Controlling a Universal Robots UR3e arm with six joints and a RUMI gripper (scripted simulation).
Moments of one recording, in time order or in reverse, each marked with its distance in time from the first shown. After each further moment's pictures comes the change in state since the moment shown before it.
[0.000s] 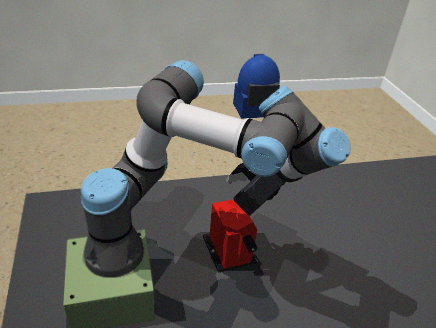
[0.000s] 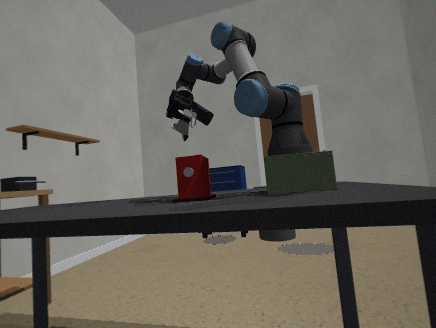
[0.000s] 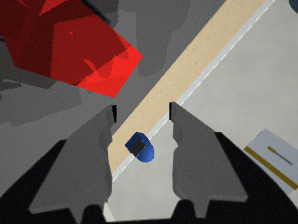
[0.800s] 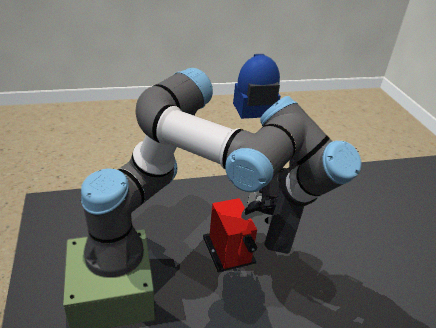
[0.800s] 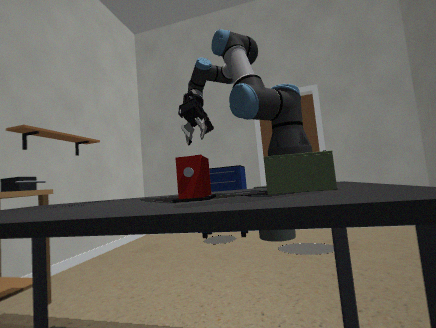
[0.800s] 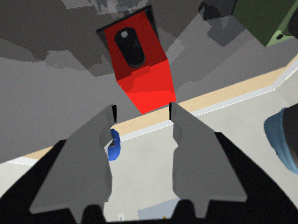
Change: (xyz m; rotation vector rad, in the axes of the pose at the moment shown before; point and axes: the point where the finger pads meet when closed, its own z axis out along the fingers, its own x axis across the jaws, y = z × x) arm -0.058 -0.054 -0.061 0.043 -0.153 -0.520
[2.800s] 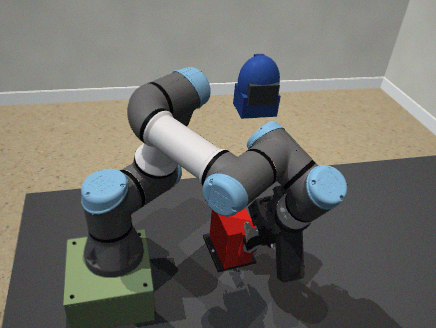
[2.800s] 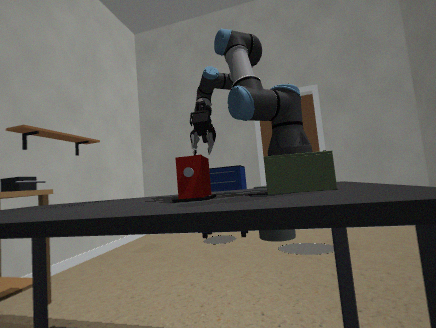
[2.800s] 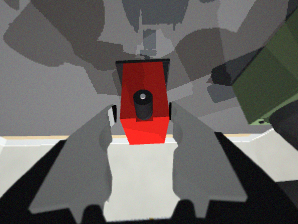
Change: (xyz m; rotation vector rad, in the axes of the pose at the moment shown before) arm -0.012 -0.059 0.008 0.074 -0.067 -0.341
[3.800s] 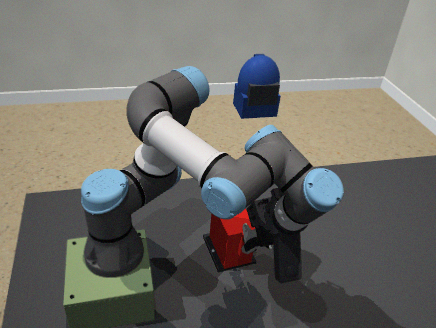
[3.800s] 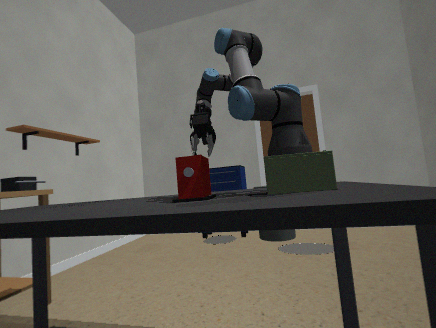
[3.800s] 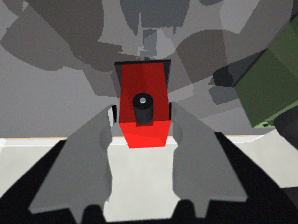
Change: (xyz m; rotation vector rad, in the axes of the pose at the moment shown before) arm 0.000 0.000 0.011 0.000 0.000 0.000
